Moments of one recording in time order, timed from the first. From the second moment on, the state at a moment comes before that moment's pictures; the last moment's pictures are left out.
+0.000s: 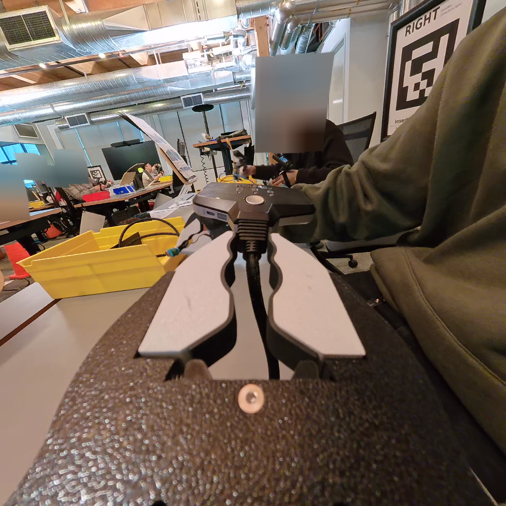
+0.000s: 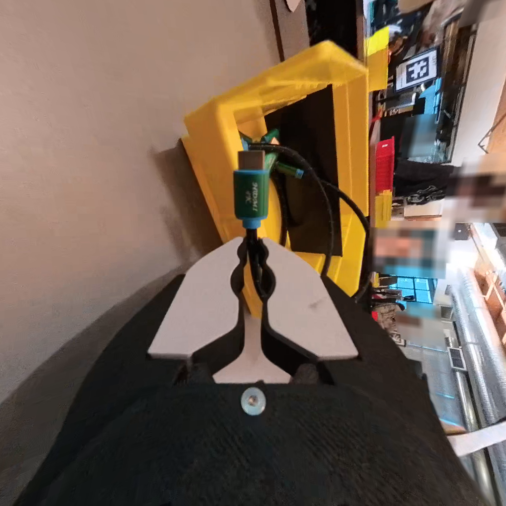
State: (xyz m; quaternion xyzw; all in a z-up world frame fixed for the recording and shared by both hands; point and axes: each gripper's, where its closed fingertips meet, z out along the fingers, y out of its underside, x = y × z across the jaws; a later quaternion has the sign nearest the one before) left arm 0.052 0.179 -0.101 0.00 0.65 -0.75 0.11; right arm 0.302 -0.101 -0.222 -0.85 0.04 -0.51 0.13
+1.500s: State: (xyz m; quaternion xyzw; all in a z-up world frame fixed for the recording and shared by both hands) left arm 0.052 0.178 -0.107 0.00 0.64 -0.76 0.09; right arm 0.324 -0.068 -0.200 -0.89 0.26 -0.23 0.31
